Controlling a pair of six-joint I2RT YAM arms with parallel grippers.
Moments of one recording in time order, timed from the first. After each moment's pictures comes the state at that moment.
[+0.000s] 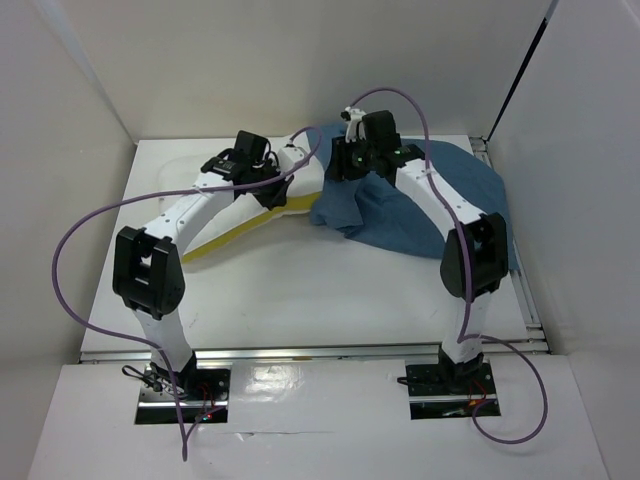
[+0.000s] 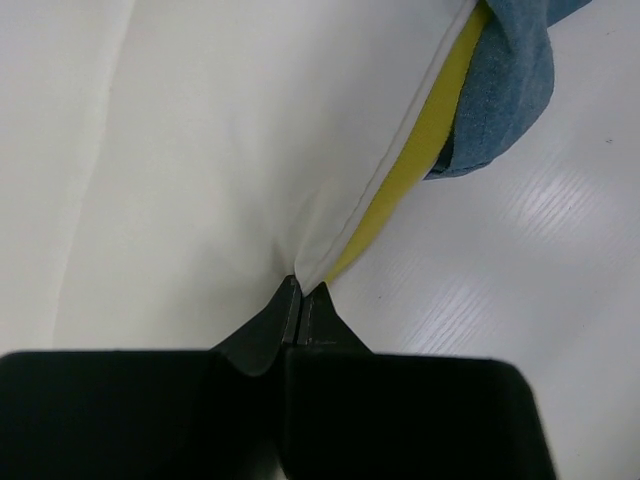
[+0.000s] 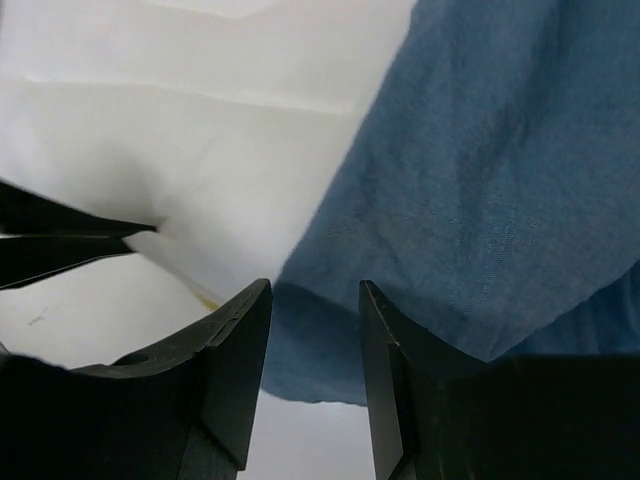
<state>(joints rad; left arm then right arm) -0.35 1.82 1.60 -0.64 0.35 0.41 0.38 1.88 1.73 -0.43 -0.36 0.18</state>
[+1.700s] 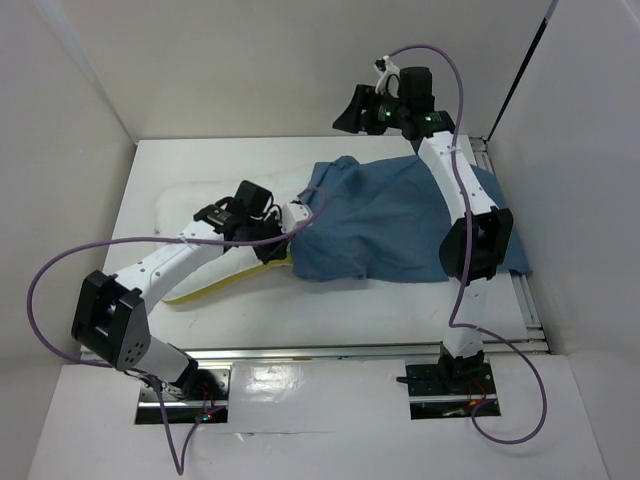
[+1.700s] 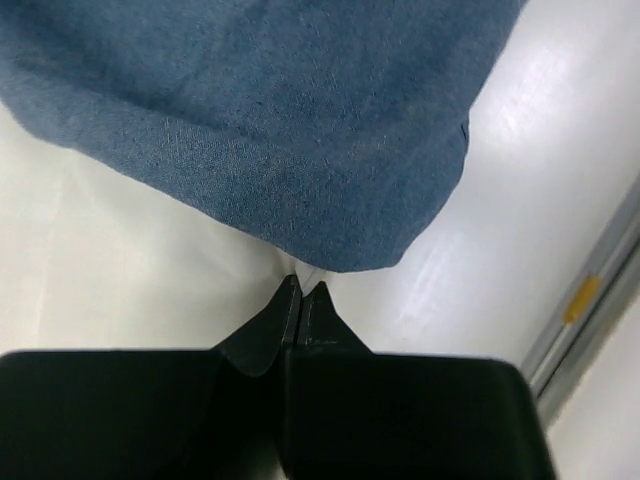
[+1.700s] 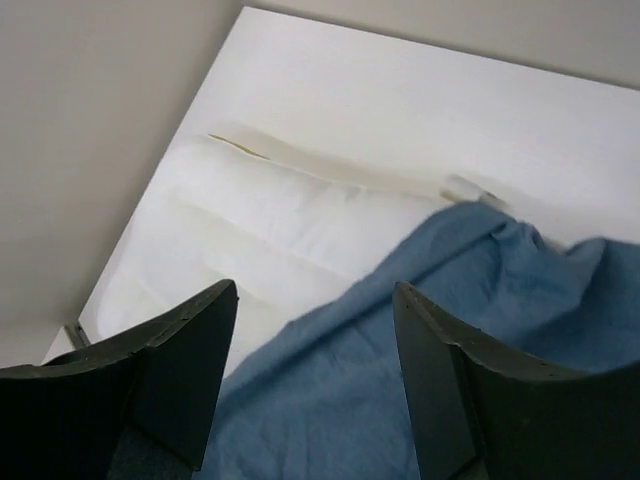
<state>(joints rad) -0.49 1.48 1.16 -0.63 0.39 0.45 0.22 2.06 2.13 -0.47 -0.59 0.34</state>
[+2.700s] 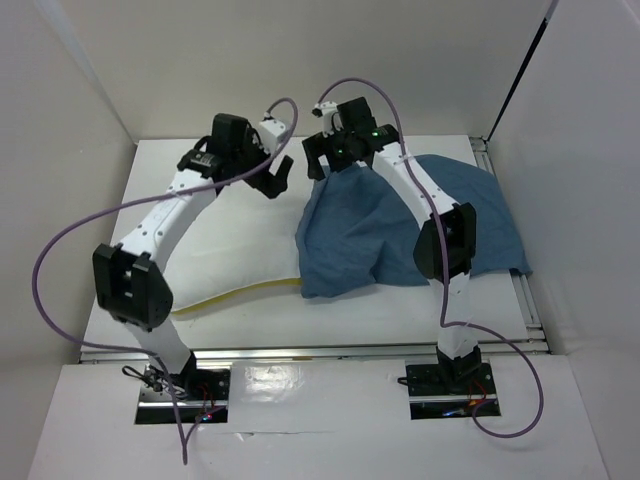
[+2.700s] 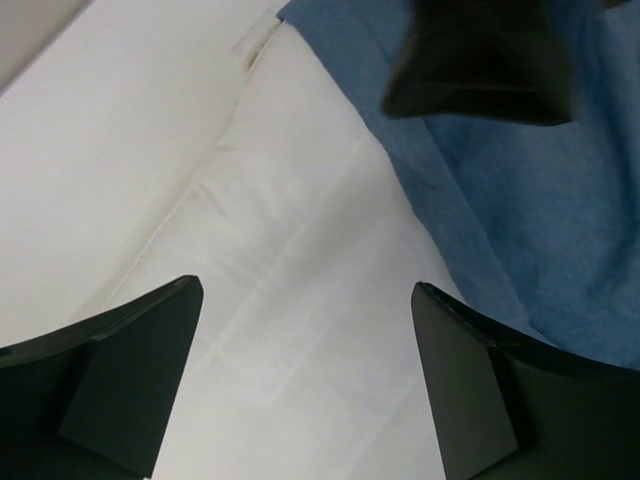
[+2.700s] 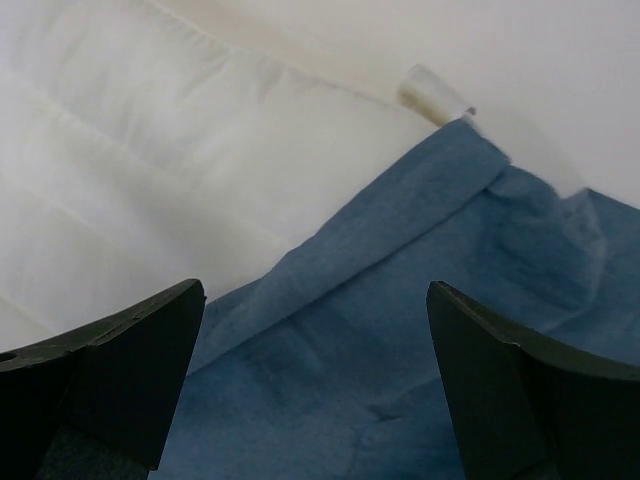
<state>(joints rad) -0.34 1.64 1.57 -0.58 0.24 0.31 0.46 2.18 2.16 -0.73 -0.28 -0.07</state>
